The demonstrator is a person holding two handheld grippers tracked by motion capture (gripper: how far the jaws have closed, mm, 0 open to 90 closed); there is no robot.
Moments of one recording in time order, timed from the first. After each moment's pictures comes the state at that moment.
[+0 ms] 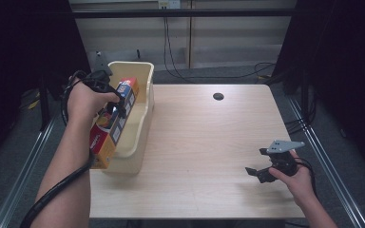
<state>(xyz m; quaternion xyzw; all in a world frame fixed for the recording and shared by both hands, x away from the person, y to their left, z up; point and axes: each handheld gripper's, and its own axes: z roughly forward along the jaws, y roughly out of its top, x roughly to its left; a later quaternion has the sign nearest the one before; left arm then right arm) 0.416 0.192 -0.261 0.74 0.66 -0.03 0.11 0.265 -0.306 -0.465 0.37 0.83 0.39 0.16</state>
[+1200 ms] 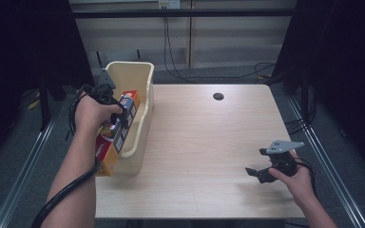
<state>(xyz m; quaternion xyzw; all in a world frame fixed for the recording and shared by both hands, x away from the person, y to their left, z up) 0.421 0.195 -0.305 0.73 0.67 -0.04 0.09 0.264 -0.305 -0.465 0.37 0.83 0.38 0.16</state>
